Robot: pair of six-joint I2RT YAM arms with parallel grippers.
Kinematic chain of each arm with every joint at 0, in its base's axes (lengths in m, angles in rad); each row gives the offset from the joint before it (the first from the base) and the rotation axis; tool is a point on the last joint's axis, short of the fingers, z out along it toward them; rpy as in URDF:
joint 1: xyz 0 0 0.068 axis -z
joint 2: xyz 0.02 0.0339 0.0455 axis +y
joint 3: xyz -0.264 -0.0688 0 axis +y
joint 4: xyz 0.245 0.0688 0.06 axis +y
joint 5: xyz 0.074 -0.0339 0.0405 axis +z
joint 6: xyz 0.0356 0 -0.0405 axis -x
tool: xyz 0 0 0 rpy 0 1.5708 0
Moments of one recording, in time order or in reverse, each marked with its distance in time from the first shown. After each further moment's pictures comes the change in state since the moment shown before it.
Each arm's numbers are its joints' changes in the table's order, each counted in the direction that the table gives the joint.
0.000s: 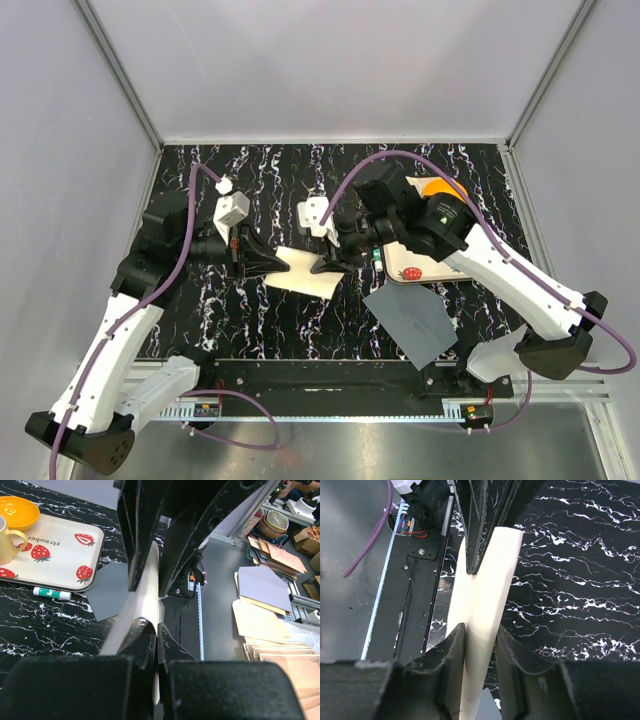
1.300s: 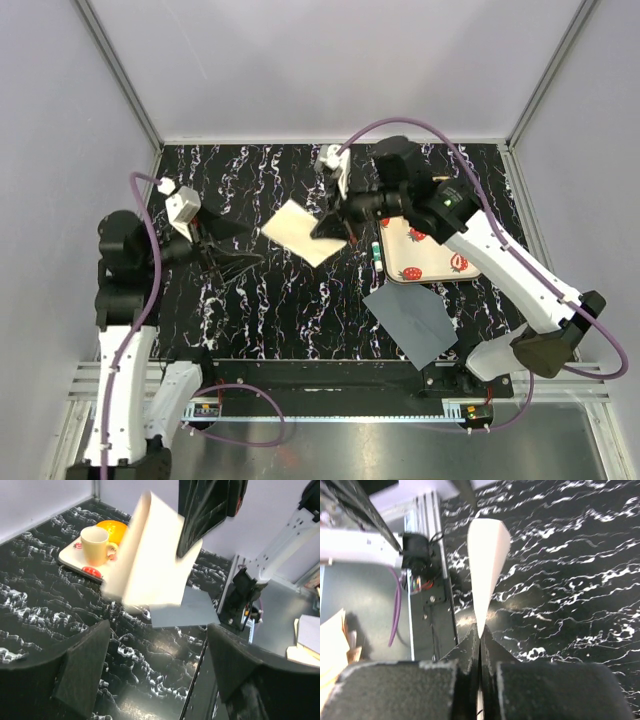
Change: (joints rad) left arm -0.322 -0.114 0.019 0.003 0.011 -0.005; right arm 0.133 0.016 0.034 -0.155 0.043 -0.439
